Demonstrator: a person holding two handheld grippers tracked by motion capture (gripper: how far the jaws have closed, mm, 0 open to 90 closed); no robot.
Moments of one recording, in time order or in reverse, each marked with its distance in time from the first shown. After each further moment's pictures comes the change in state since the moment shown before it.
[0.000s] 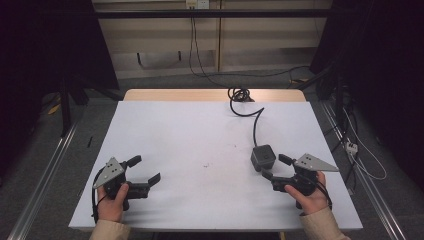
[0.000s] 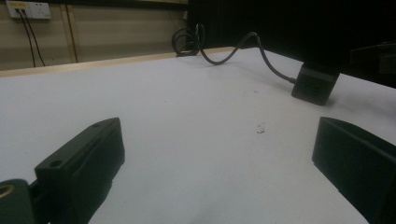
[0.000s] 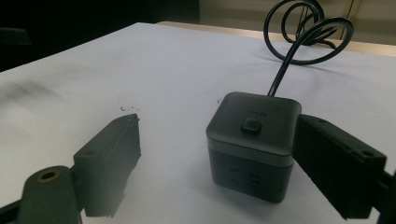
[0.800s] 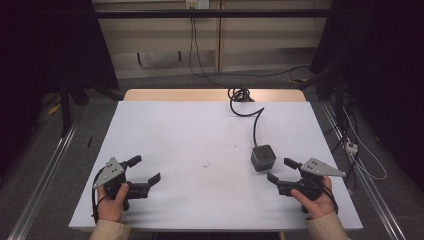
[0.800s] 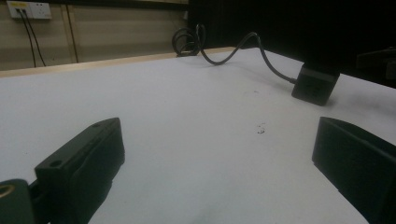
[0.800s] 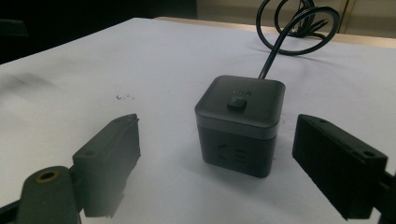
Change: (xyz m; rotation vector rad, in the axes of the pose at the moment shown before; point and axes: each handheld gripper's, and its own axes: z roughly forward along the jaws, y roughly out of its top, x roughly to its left) left arm 0.000 0.000 0.000 -0.004 0.002 -0.001; right arm -0.007 -0.011 -0.013 0.009 -0.008 0.000
